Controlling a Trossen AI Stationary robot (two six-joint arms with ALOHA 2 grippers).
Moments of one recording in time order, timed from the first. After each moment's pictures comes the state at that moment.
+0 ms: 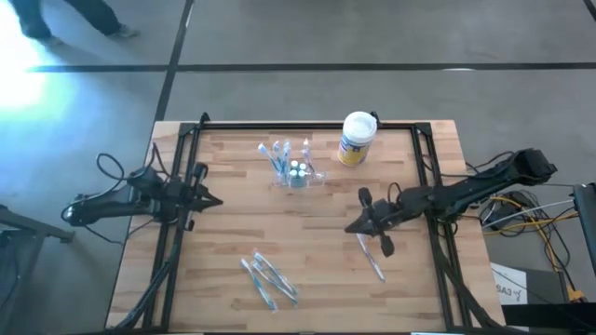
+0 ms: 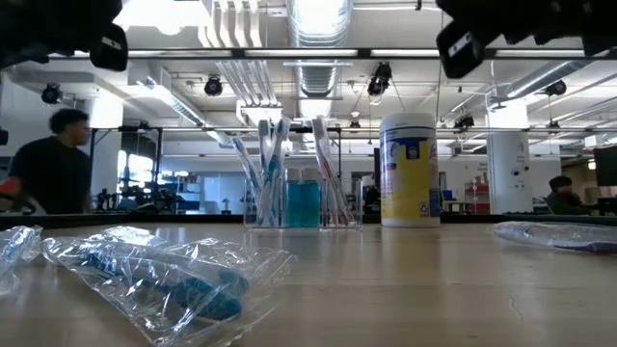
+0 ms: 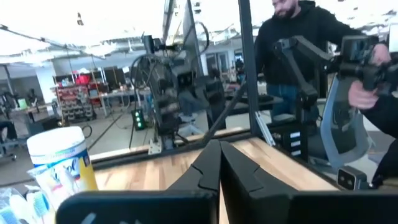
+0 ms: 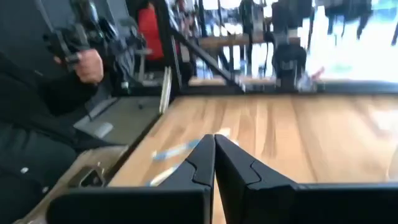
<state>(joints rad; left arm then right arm) 0.10 0.09 0.19 0.00 0.31 0.09 0.26 1.05 0.42 0.53 -0.04 0.17</state>
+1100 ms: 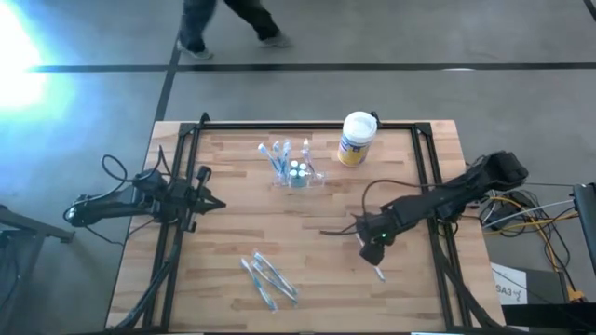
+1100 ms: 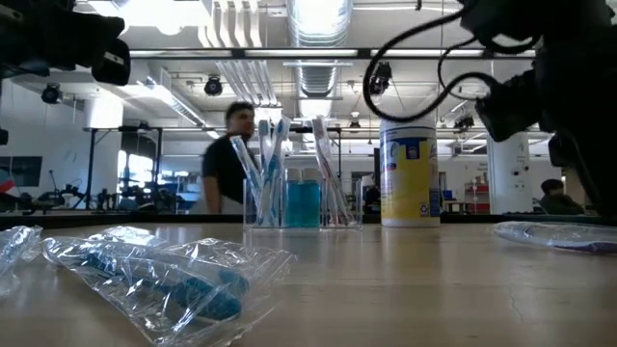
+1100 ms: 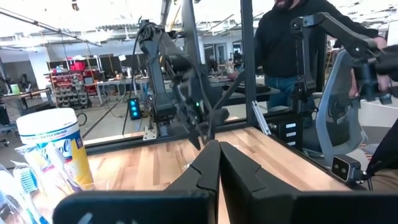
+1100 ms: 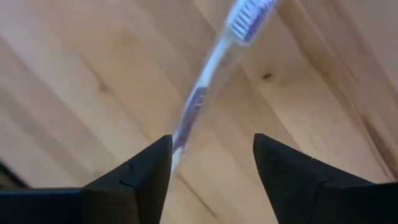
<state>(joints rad) 0.10 0.07 0.14 -0.01 0.32 0.07 0.32 1.44 0.78 -0.70 -0.21 1.06</state>
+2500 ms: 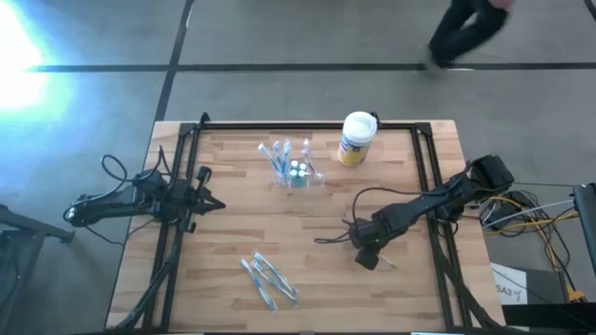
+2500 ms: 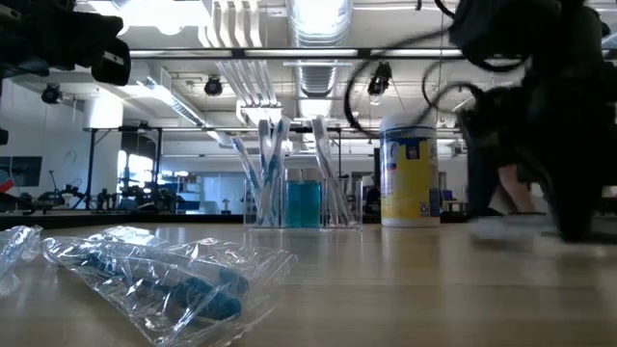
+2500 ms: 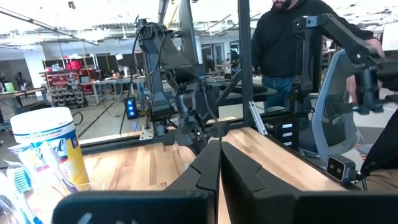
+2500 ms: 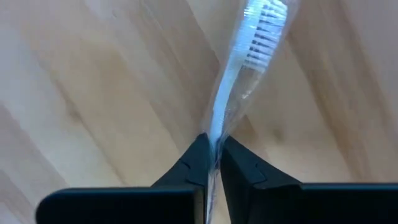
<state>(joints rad) 0.10 0.07 0.14 -0.02 0.33 0.06 0.33 1.57 0.78 -0.59 -0.12 0.89</state>
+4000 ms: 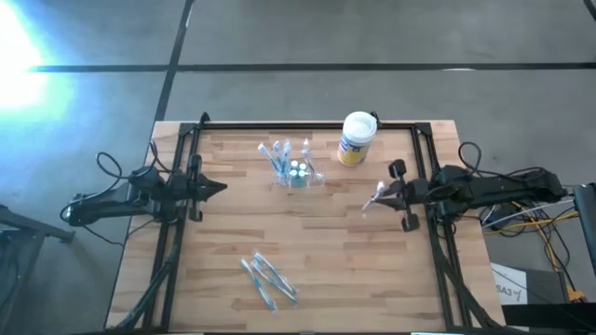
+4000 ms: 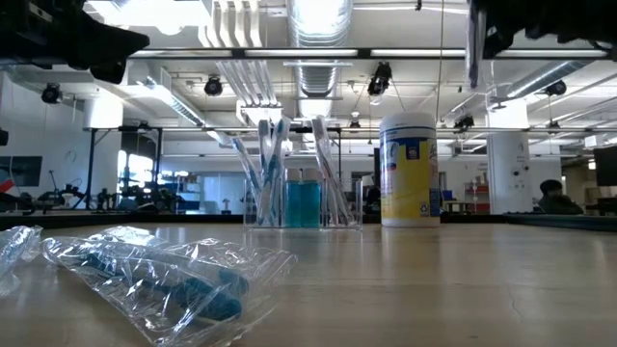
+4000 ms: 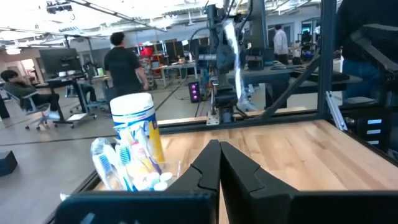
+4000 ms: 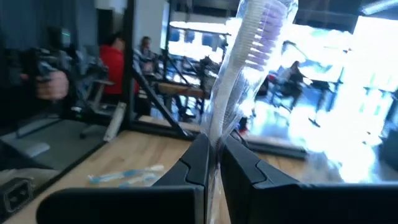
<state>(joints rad) 0.10 0.11 0.23 -0.10 0.03 0.12 0.06 0.50 0.31 0.28 -0.10 -0.10</state>
